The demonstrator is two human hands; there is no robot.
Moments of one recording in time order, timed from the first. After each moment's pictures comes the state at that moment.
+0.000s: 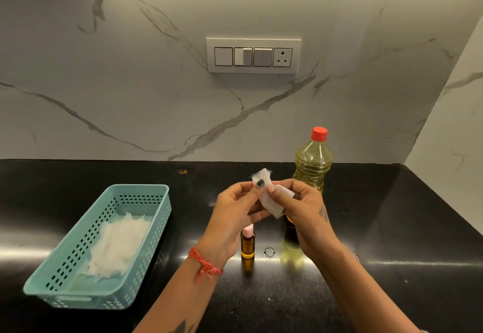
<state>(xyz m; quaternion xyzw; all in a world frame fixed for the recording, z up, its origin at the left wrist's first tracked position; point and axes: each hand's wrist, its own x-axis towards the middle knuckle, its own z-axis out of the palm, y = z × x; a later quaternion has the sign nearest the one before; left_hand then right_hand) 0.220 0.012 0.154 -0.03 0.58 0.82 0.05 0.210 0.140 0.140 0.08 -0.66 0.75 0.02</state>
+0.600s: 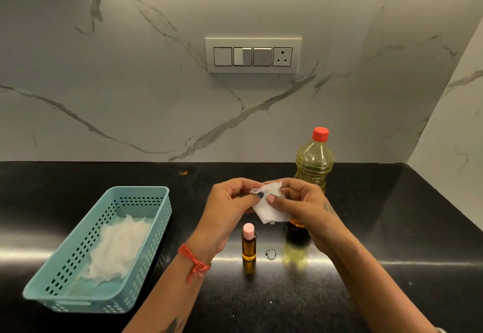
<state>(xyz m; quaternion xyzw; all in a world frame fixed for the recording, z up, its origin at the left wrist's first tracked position) 0.209 -0.003 0.155 0.05 0.70 0.71 -0.01 0.198 0.154 0.149 0.13 -0.68 0.72 -0.06</state>
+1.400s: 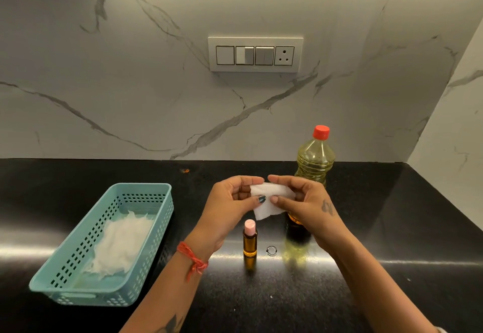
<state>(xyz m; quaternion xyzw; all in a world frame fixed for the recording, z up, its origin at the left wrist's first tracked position) 0.216 -0.009 0.154 0.06 0.74 0.67 -0.02 0.204 0.154 0.148 0.13 -0.73 0.67 -0.01</state>
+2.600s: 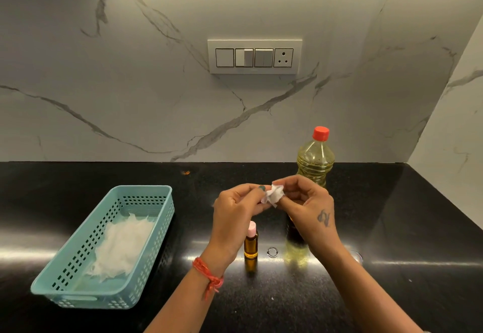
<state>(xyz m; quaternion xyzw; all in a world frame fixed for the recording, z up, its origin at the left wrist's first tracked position) 0.226 0.012 0.150 0.04 0.68 0.73 -0.06 0.209 0.144 0.137 0.11 -0.74 0.64 0.16</state>
